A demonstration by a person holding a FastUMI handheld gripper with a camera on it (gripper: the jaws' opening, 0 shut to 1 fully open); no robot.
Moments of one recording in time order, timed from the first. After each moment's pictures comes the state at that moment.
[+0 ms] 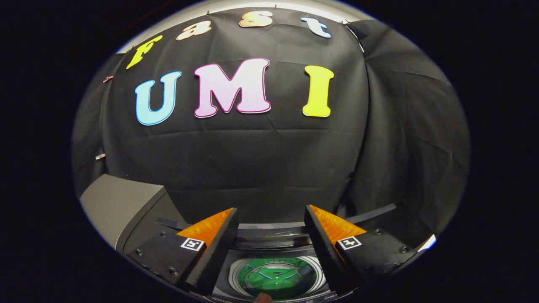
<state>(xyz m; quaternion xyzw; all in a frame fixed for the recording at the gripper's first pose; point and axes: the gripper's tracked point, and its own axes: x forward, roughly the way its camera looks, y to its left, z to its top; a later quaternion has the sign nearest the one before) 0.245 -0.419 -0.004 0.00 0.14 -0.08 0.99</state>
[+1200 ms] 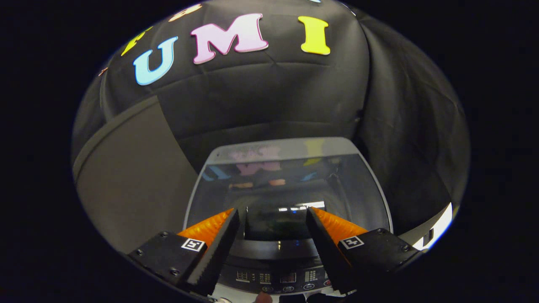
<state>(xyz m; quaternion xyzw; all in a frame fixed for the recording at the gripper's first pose) 0.158 -0.423 -0.187 0.03 0.33 -0.07 0.94</state>
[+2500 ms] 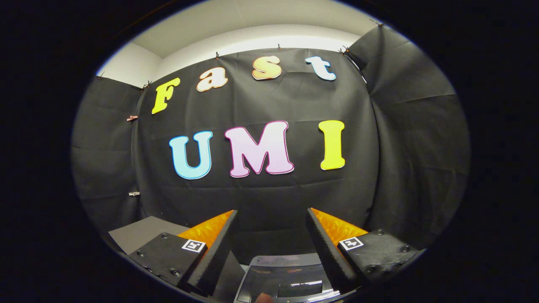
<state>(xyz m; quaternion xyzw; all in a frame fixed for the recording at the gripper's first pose) 0.172 -0.364 0.162 0.03 -0.02 0.00 1.00</state>
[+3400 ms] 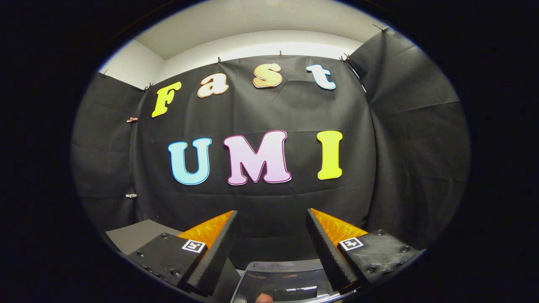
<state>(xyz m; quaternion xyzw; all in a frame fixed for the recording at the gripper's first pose) 0.172 -0.366 0.177 0.02 -0.04 -0.01 1.00</state>
